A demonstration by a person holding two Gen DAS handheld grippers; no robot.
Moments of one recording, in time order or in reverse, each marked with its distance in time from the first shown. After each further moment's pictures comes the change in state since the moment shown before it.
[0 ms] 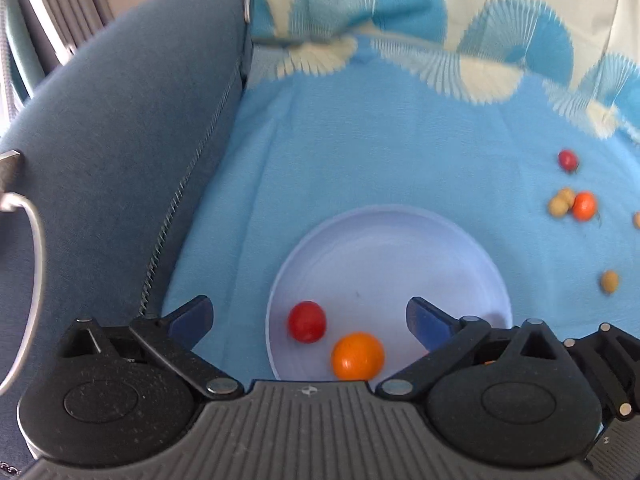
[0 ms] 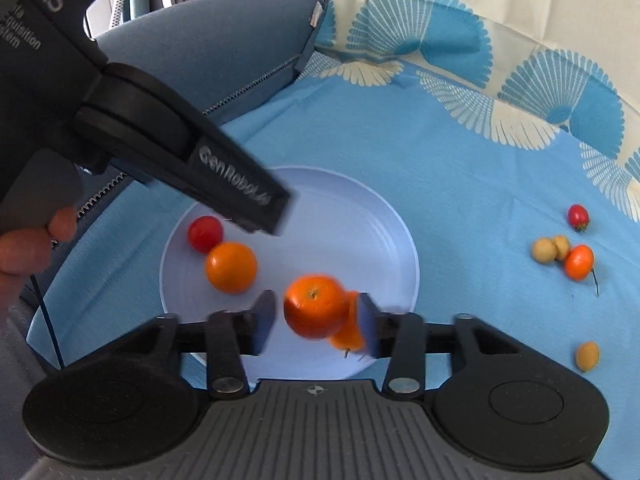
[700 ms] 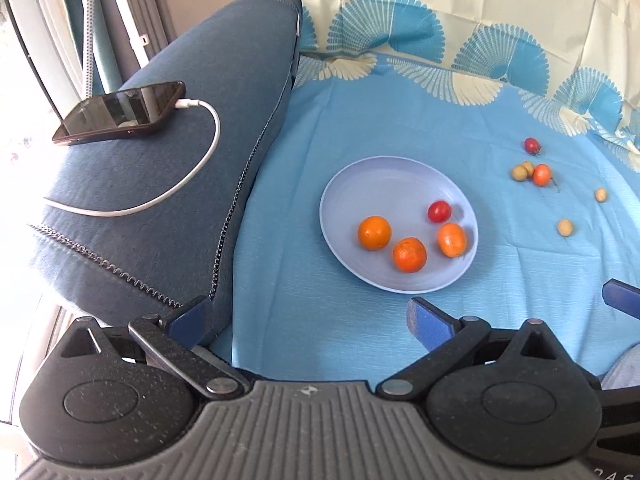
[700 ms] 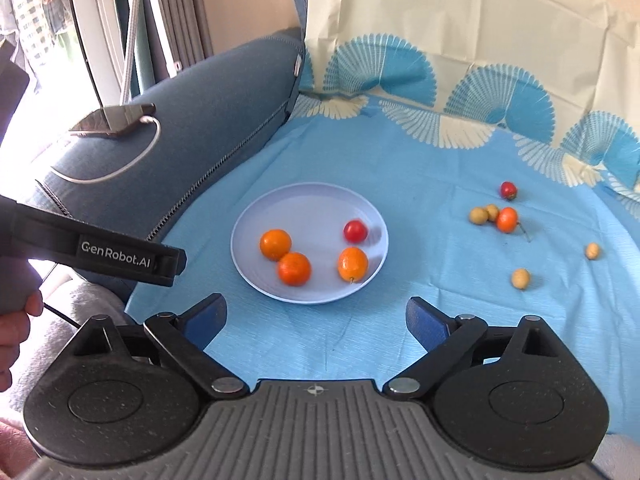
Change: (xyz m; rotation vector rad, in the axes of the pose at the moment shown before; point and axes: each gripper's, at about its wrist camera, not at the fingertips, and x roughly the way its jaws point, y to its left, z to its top) left arm -0.137 0.026 -0.103 -0.064 -0.038 0.028; right arm -0.161 0.028 -0.047 0.127 -0.087 -0.039
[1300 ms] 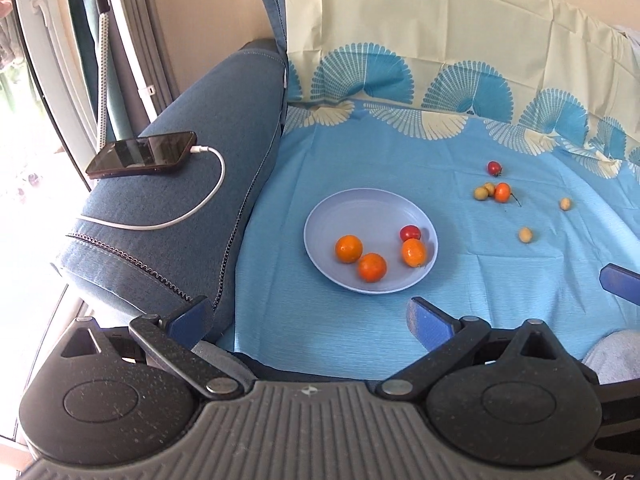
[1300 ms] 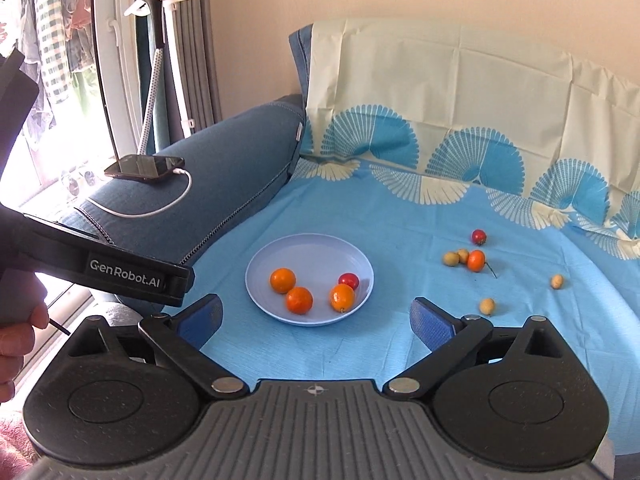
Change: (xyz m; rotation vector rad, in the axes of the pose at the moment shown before) left arm -0.077 -0.020 -0.034 0.035 -0.146 -0.001; right arm -0.085 0.004 -0.023 -0.021 -0.188 -0.017
